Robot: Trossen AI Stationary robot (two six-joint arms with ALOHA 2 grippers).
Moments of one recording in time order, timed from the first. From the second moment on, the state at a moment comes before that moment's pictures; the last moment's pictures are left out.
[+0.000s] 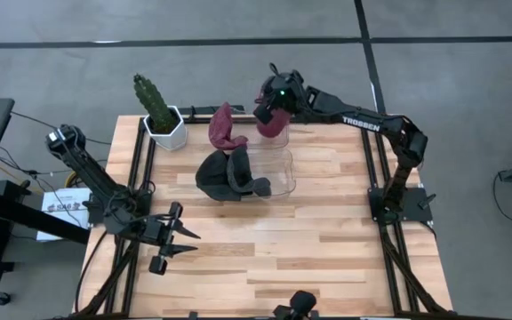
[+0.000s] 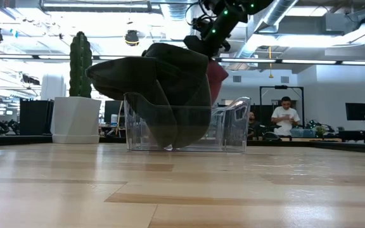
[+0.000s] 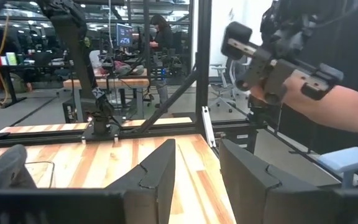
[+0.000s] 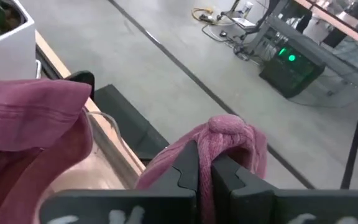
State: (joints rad) left arm -0.89 0.98 0.38 0.70 -0.68 0.07; right arm -0.45 1.79 1.63 -0.36 0.42 -0.17
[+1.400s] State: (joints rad) left arm -0.85 0.98 0.38 0.69 -0.65 0.07; right arm -0.32 2.02 1.64 -0.17 -0.01 0.00
